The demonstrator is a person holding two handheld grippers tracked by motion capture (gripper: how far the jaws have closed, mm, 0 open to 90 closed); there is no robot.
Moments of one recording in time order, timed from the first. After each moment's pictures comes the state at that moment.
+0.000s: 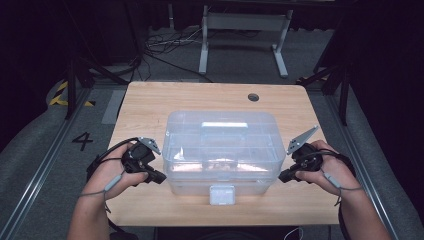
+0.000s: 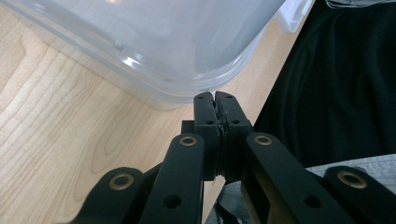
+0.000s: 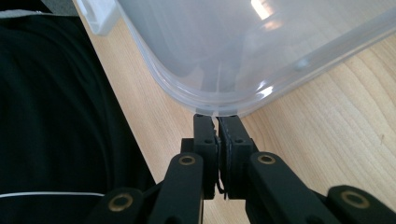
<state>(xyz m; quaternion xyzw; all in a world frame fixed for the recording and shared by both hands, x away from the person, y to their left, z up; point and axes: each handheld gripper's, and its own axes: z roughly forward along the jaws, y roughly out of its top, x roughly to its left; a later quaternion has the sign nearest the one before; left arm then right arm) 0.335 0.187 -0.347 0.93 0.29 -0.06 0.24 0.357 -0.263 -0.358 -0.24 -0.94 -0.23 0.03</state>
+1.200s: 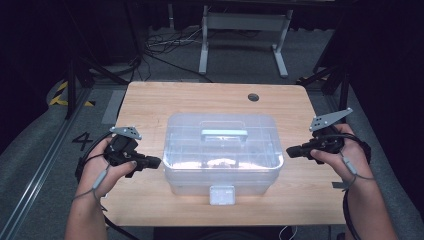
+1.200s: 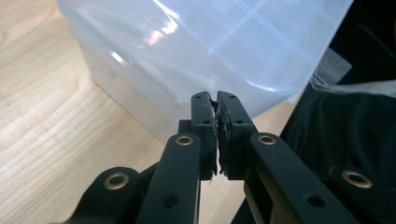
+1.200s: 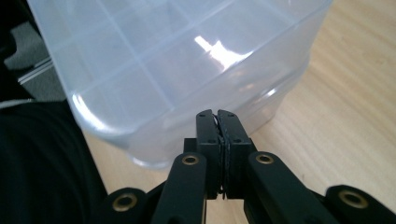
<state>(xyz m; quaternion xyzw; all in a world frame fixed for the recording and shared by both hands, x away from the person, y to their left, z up) 0.337 0.221 -0.335 0.85 0.37 -0.01 0.38 0.378 -0.299 -0.320 -0.28 -0.89 -0.36 -0.04</state>
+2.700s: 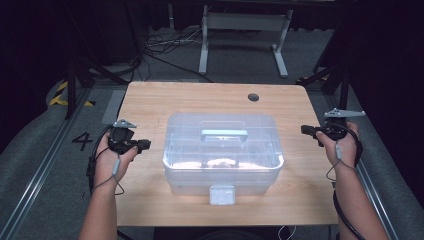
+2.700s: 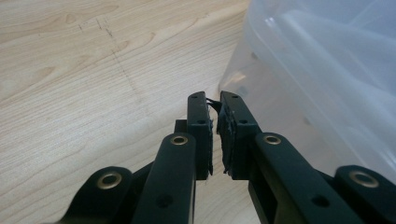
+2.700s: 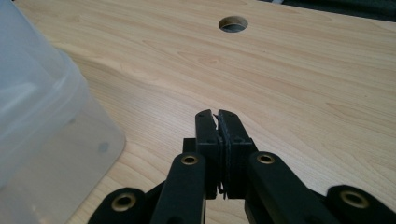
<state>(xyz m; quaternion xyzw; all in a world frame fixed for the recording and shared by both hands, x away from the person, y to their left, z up) 0.388 0.244 -0.394 0.79 0.48 0.11 0.35 0.447 -0.370 -0.397 -0.45 -0.77 -0.41 -0.17</state>
